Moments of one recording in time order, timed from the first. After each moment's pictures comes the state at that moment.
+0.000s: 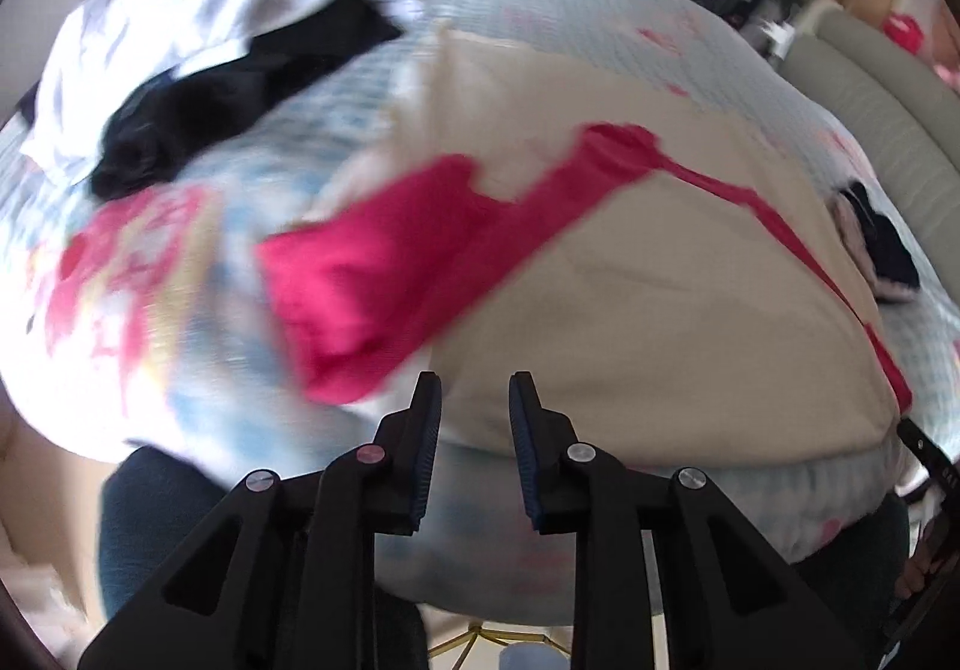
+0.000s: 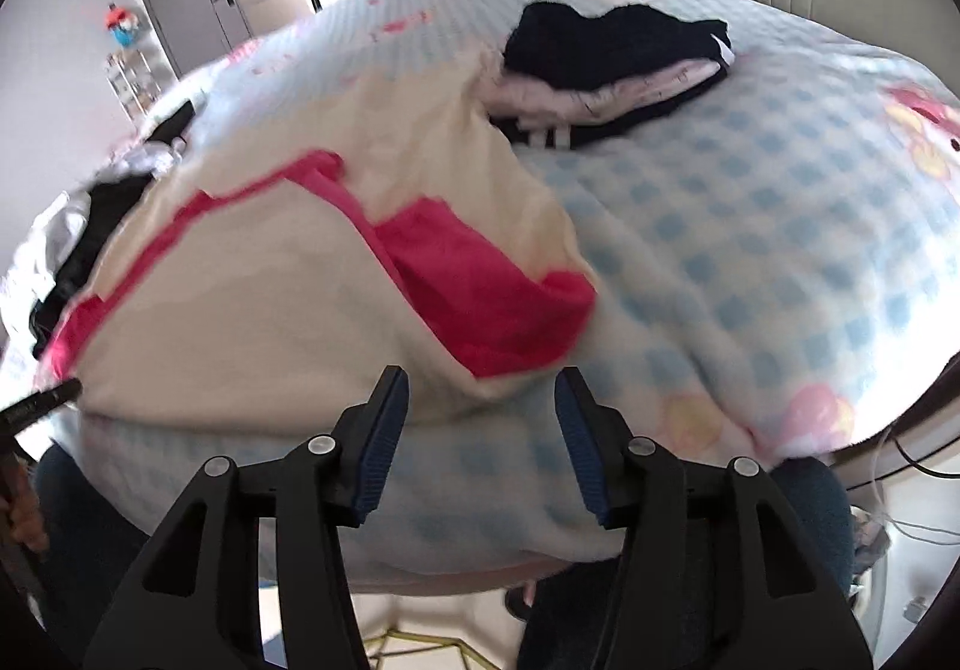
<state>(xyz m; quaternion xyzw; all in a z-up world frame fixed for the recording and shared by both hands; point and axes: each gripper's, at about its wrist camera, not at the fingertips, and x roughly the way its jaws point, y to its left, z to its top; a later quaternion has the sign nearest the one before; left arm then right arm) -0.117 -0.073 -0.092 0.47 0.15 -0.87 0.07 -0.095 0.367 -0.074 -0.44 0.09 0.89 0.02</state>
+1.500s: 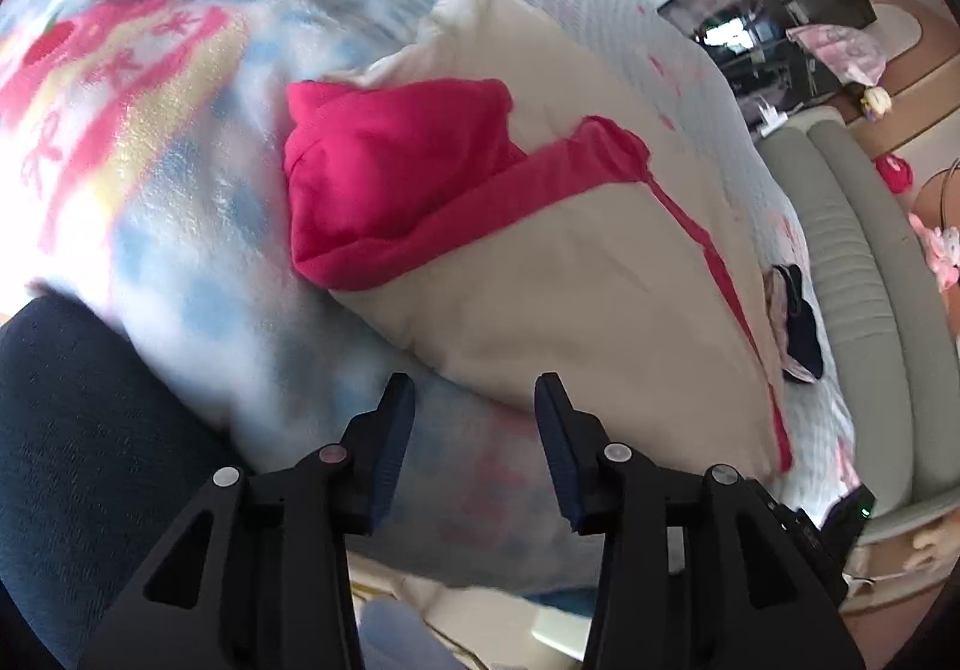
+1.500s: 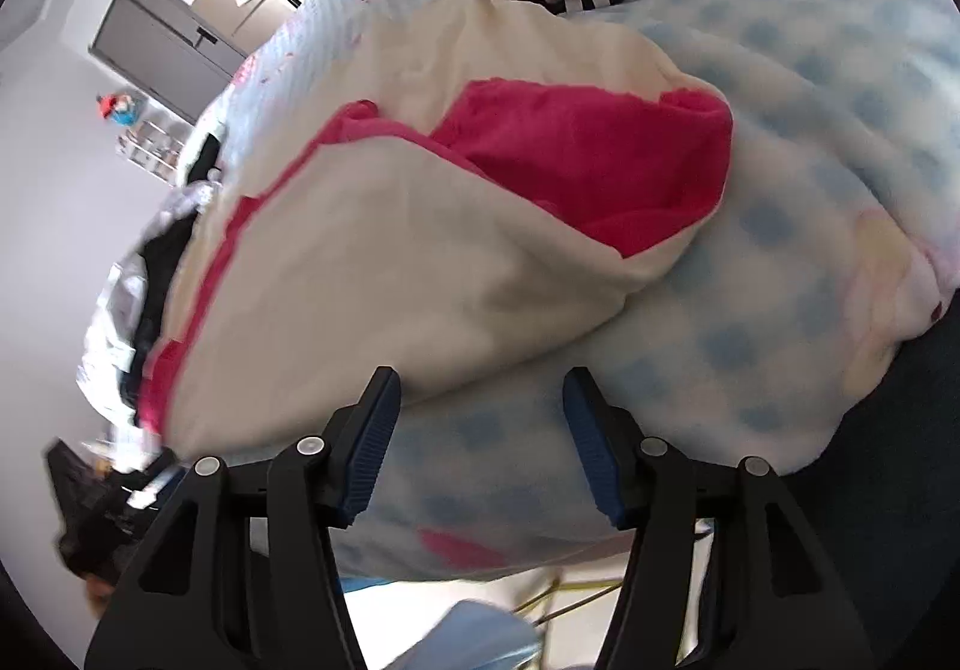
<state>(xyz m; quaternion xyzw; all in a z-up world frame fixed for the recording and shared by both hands) -0.101 -0.094 -0.121 0.46 0.33 -0.82 0.01 -0.102 0.355 -0.118 -0.48 0.26 0.83 -0.04</state>
